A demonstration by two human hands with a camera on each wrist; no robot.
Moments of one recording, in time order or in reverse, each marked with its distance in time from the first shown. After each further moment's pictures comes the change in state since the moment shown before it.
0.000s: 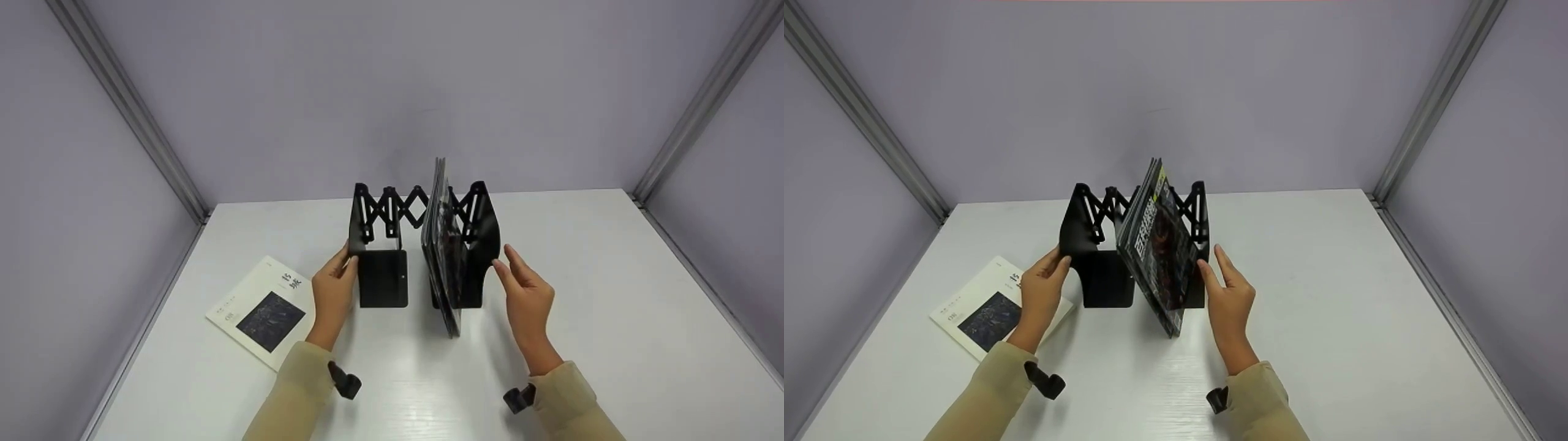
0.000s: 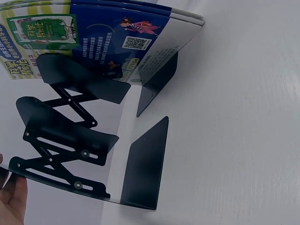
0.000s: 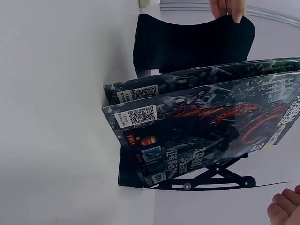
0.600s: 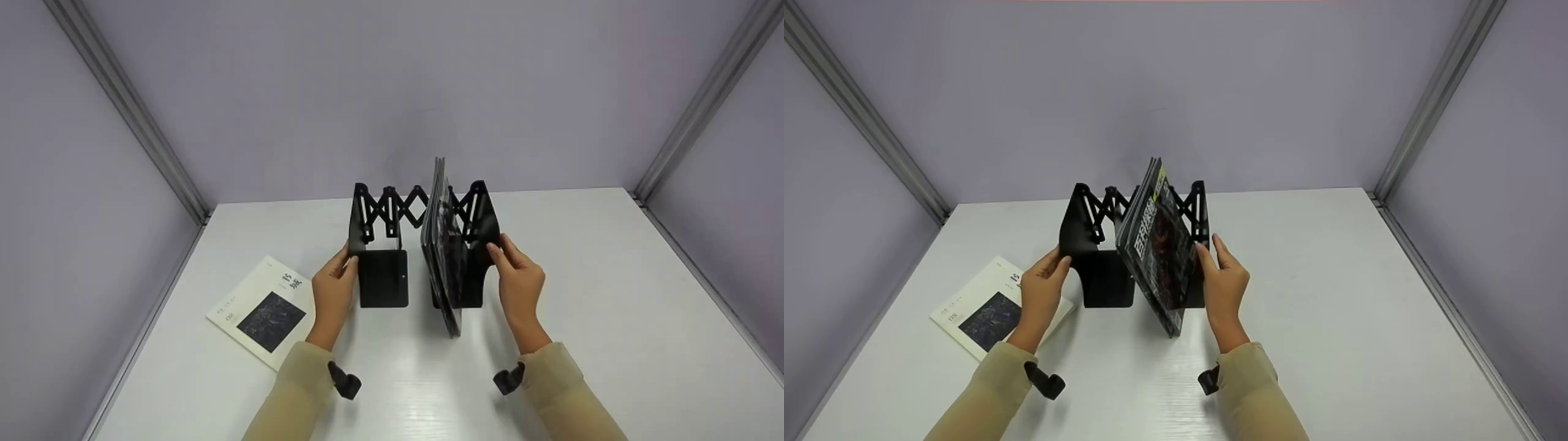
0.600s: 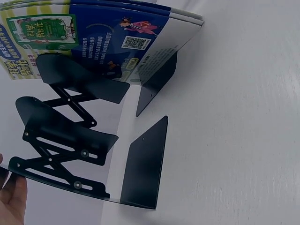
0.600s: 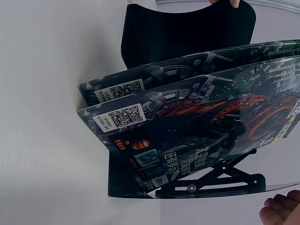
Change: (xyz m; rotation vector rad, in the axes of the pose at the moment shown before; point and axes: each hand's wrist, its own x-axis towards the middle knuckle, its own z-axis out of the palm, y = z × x) left_hand 0.000 0.002 -0.001 0.002 -0.005 -0.003; right_hand 0.022 0.004 0.016 -0.023 0.004 0.106
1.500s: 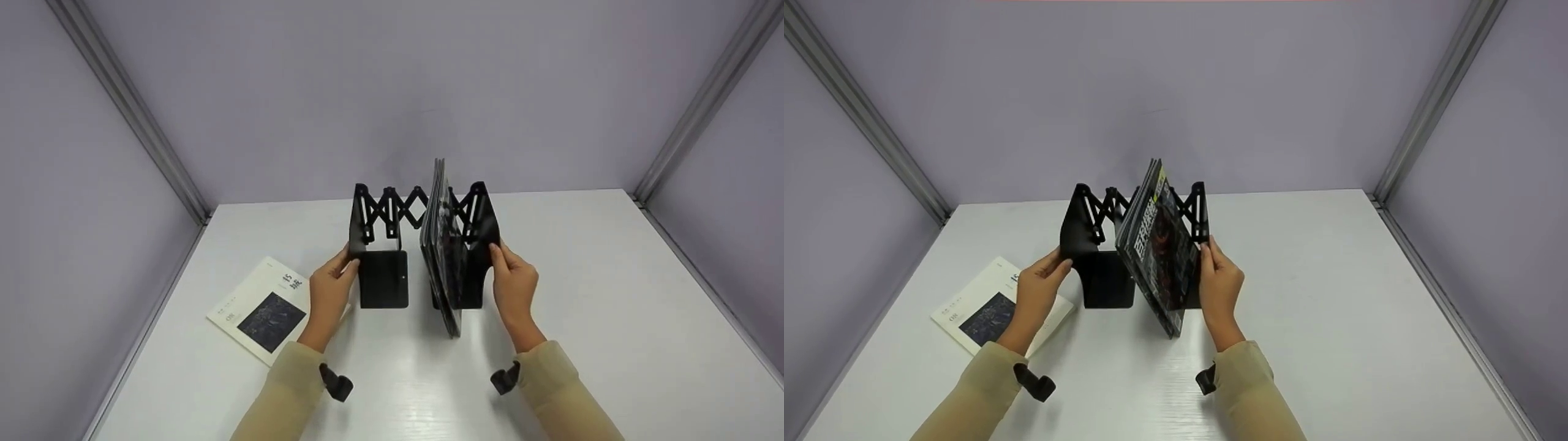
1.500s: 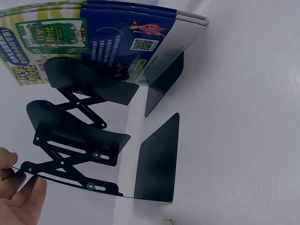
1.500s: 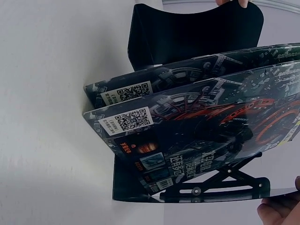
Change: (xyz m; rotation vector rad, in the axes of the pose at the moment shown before) left_hand -0.002 0.012 -0.011 0.029 -0.111 -0.056; right_hand -0.004 -0.005 0.009 -0.161 0.051 -0.088
